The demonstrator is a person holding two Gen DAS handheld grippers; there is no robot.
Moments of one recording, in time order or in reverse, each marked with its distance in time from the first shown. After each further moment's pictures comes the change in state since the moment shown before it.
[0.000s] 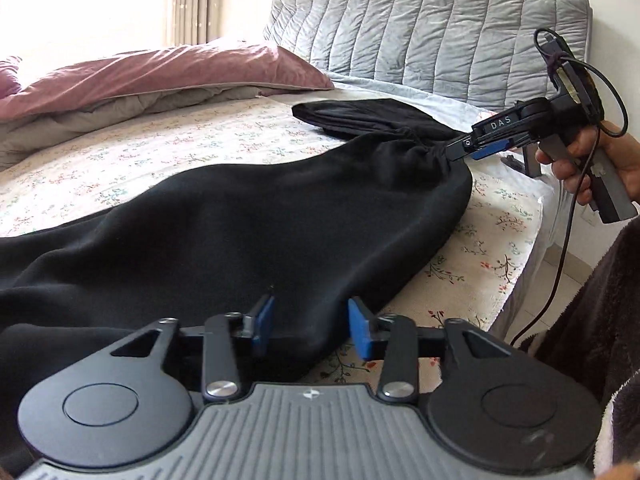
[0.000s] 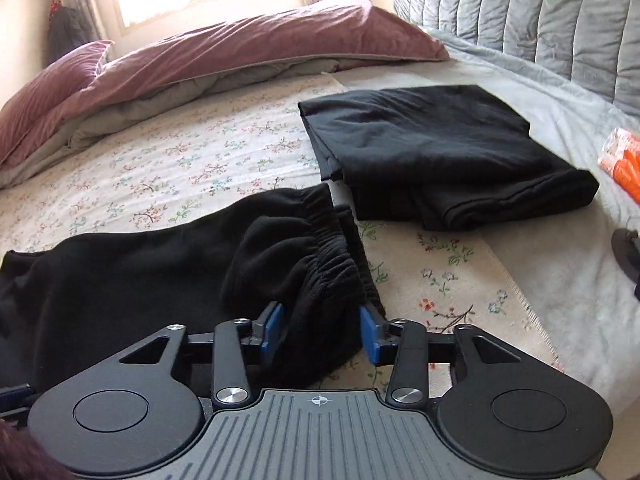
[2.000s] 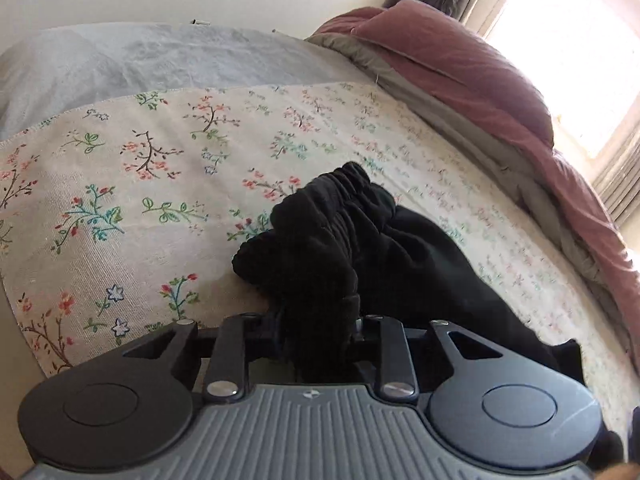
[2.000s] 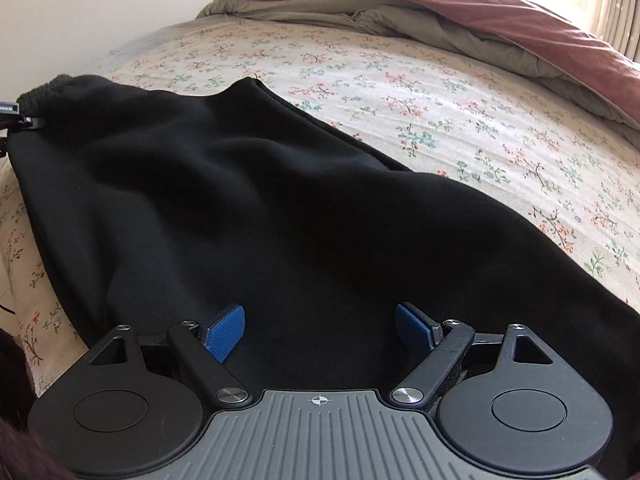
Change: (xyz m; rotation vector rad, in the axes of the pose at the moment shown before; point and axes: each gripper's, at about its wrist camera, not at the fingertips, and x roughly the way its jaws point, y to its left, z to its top) left arm -0.221 0.302 -0.128 -1.065 -0.098 0.827; right arm 0.067 0.290 -0.036 -0.619 0.176 0.447
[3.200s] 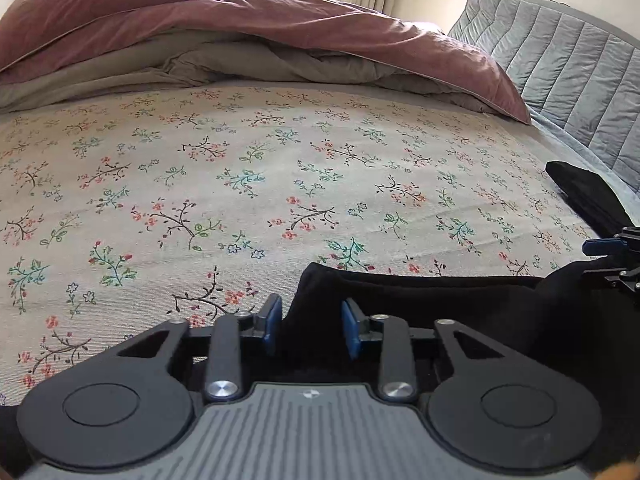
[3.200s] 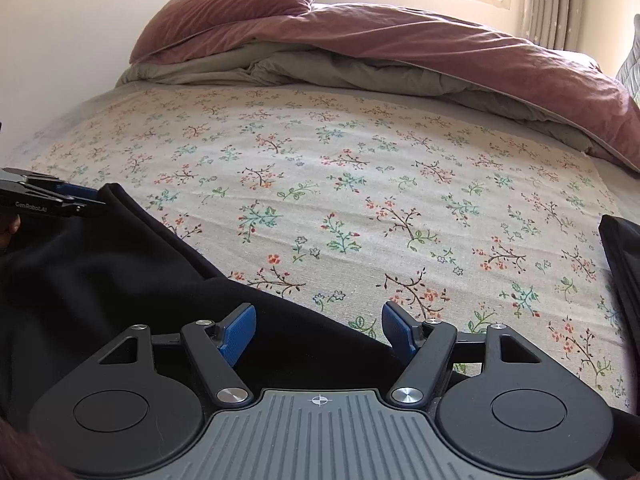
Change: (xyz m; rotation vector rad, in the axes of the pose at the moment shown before) left arm 0.101 -0.273 -0.047 0.784 0.183 -0.487; right arm -0.008 -0.112 0.037 0.148 -0.132 -0.121
